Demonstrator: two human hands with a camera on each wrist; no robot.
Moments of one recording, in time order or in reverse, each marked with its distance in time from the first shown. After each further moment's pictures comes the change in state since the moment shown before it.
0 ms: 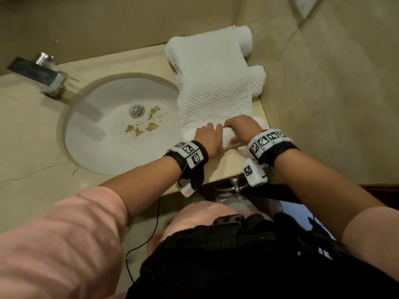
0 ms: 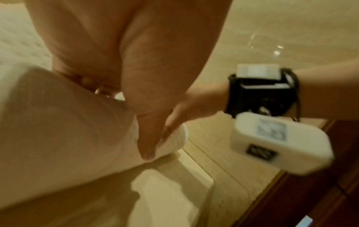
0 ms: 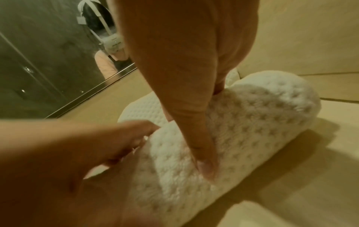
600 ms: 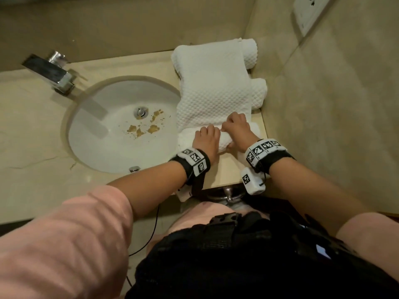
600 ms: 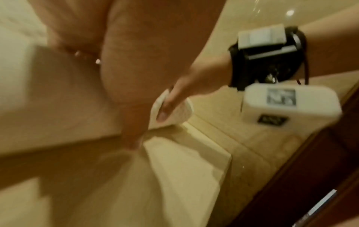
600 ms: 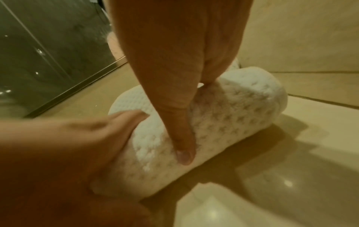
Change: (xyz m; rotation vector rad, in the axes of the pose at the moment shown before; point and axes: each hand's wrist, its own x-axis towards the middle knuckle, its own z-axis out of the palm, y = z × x) left_hand 0.010 0.017 0.000 0.184 -0.016 -0.105; right_hand 0.013 0.017 0.009 0.030 0.118 -0.081
